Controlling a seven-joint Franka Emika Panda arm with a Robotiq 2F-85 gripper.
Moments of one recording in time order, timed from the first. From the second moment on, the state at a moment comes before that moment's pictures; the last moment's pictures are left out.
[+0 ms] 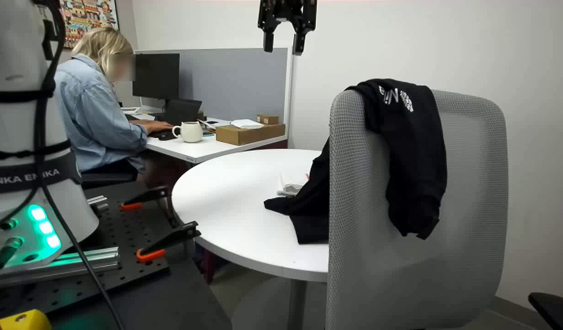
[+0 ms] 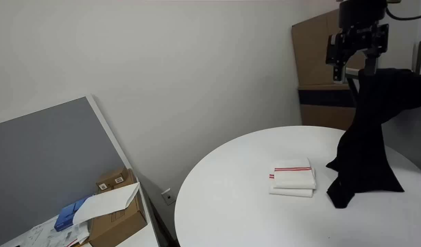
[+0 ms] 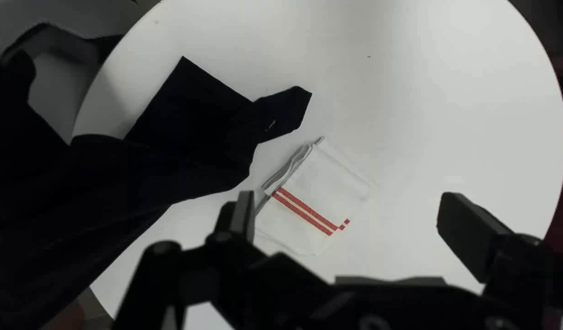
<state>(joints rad) -0.02 -0.39 -0.20 -2.33 0.02 1.97 -0.28</state>
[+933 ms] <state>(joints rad) -0.05 -0.36 -0.19 -2.32 0.00 2.08 -0.28</state>
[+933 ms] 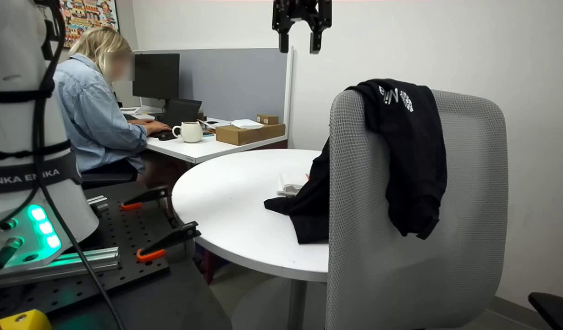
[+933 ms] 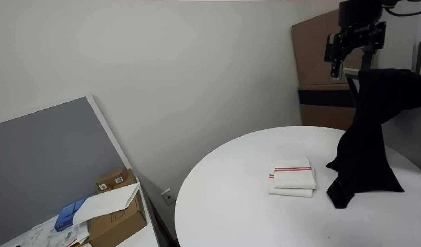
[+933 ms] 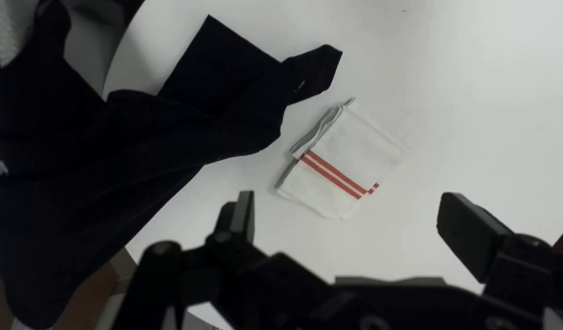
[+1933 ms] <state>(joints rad) -0.22 -0.10 -0.20 -2.13 -0.28 2.21 -0.10</state>
